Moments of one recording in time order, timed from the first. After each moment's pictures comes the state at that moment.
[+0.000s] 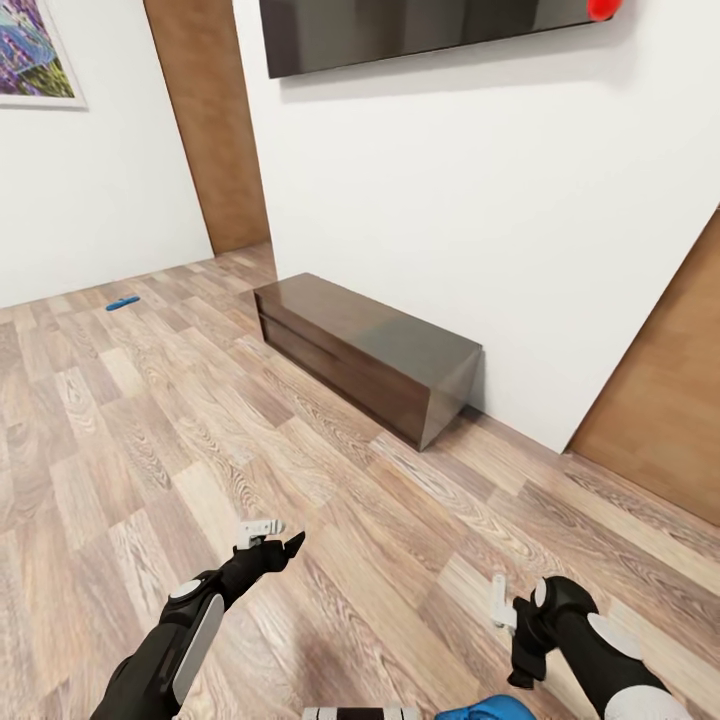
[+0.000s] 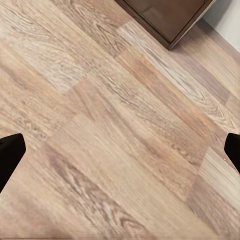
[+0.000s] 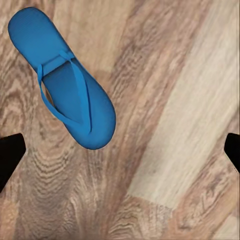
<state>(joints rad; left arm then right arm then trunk) -0.37 -0.01 0.00 -1.01 0.22 0.27 -0.30 -0.48 -0.13 -0.02 -0.79 1.18 0.22 1.01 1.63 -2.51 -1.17</state>
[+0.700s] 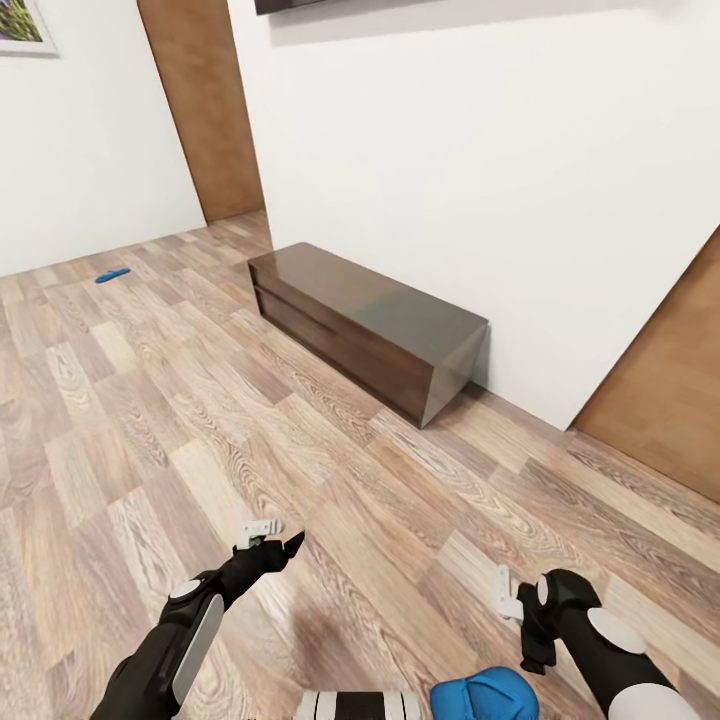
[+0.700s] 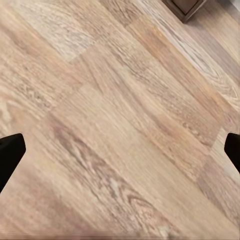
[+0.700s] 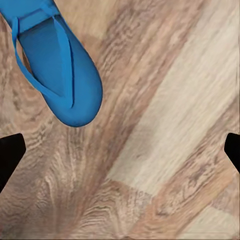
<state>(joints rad) -0.37 -0.01 0.00 -1.01 0.22 0.27 -0.30 -0.48 -0.15 0.00 -0.84 1.30 0.17 0.98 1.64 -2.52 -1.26</state>
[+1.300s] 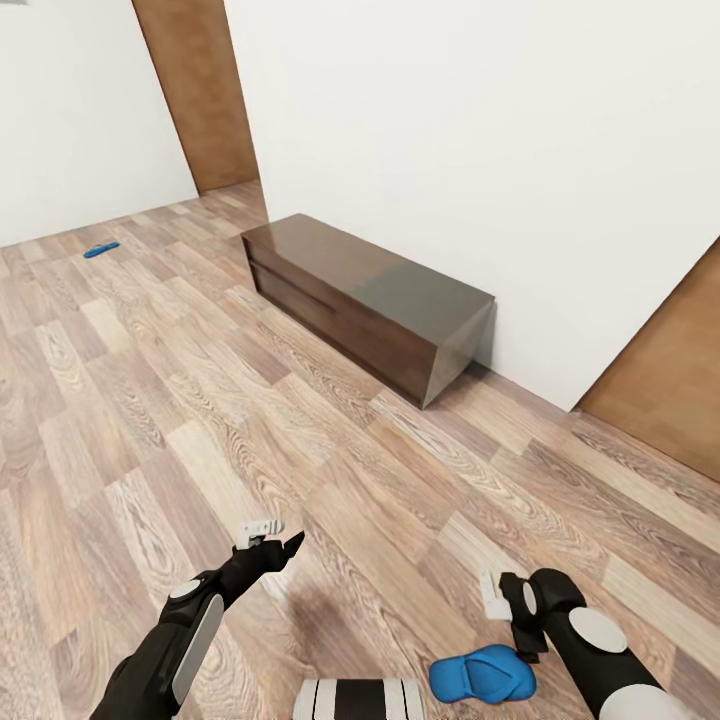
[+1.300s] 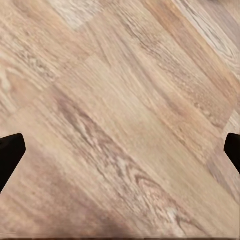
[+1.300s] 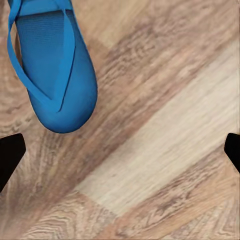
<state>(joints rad) -0.37 -0.01 0.00 -1.01 0.22 0.27 -0.30 -0.47 -0.13 0.08 -0.86 1.42 0.02 0.90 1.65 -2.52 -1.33</state>
